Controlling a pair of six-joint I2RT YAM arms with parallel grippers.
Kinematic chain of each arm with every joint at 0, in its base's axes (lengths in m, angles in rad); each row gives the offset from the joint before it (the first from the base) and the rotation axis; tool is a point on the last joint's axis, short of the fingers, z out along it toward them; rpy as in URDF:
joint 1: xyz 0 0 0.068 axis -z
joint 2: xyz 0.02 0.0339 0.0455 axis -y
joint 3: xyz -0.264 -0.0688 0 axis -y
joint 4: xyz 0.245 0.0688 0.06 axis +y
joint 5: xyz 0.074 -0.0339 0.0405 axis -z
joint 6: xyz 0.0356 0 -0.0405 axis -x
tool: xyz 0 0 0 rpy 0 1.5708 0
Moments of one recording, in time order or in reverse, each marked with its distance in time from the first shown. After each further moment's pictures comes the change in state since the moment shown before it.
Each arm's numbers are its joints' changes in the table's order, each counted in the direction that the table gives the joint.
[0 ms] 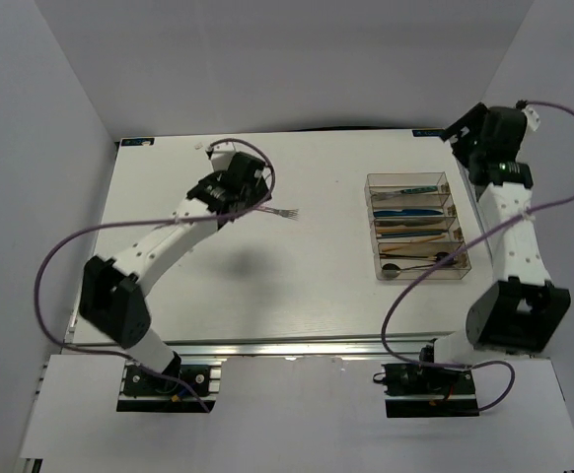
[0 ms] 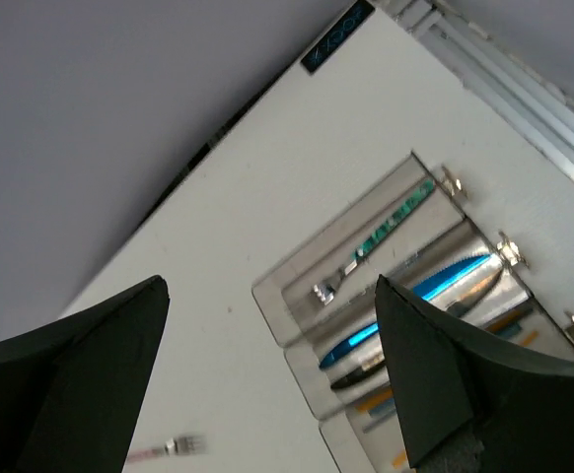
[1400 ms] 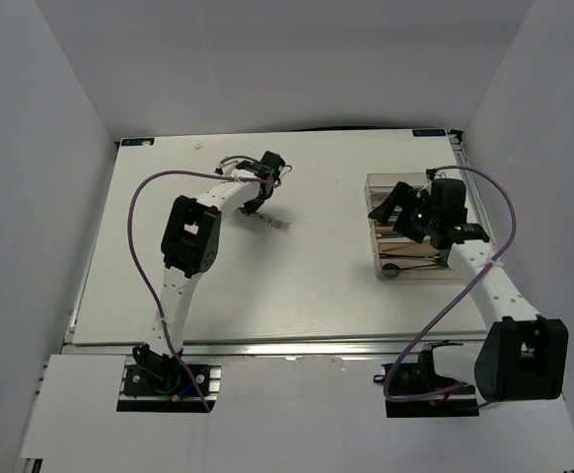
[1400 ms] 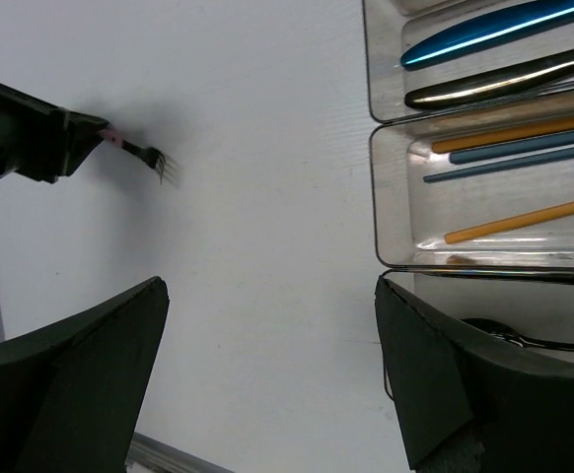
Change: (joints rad) left arm -0.145 -0.848 0.607 0.286 -0.089 0.543; right arm -0.203 0.331 -0.679 -0.123 -0.439 0.148
